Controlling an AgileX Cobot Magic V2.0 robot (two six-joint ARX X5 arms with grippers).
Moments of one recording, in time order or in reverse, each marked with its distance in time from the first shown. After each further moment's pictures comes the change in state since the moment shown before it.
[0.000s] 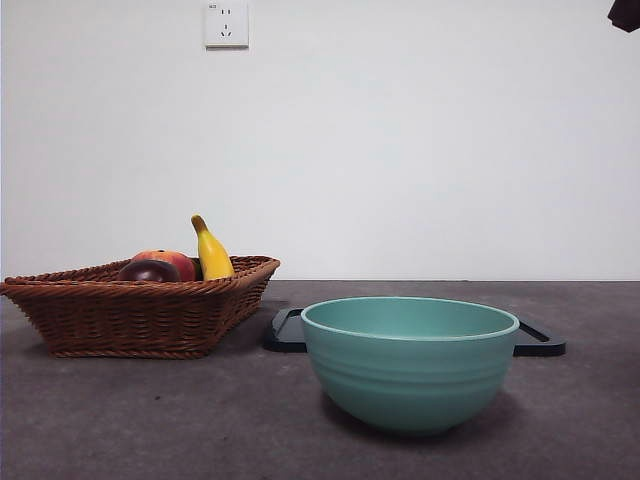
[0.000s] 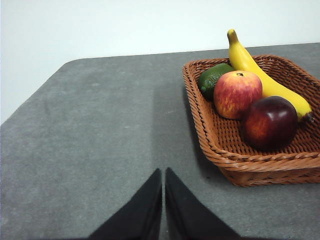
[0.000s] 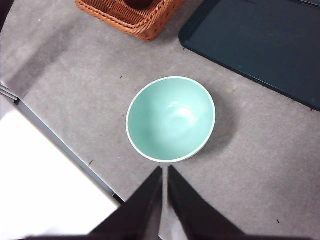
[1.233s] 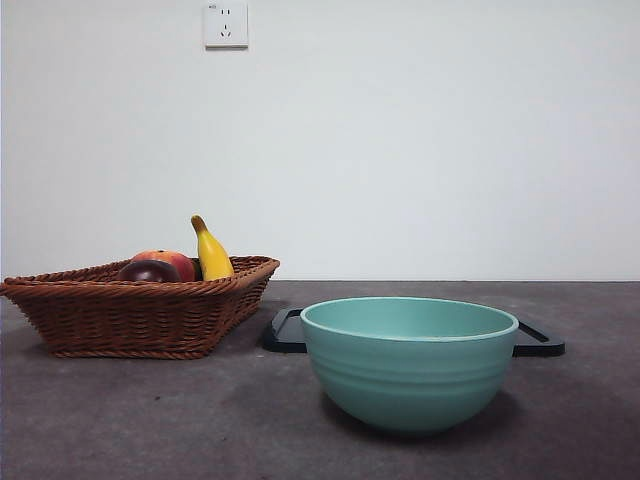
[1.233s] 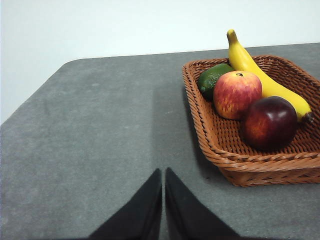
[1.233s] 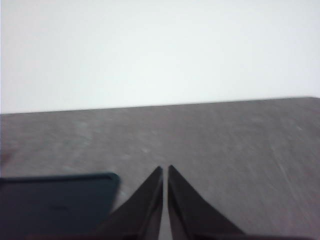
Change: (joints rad) left arm 0.000 0.000 0.000 0.000 0.000 0.000; right arm -0.568 -0.615 -0.694 0.814 0.310 -0.084
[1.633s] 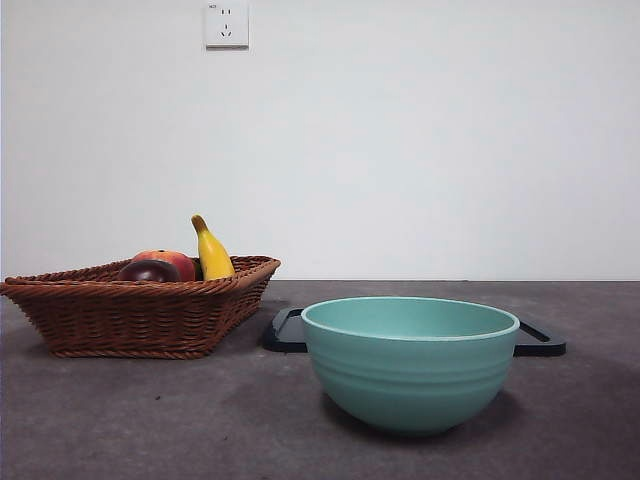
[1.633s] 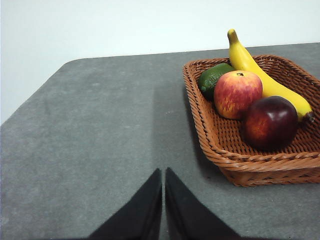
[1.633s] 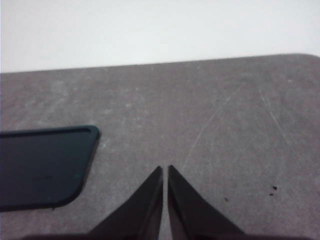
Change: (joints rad) left arm 0.000 0.000 0.000 0.000 0.000 0.000; right arm -0.006 -0.085 -0.172 -0.014 0.034 0.007
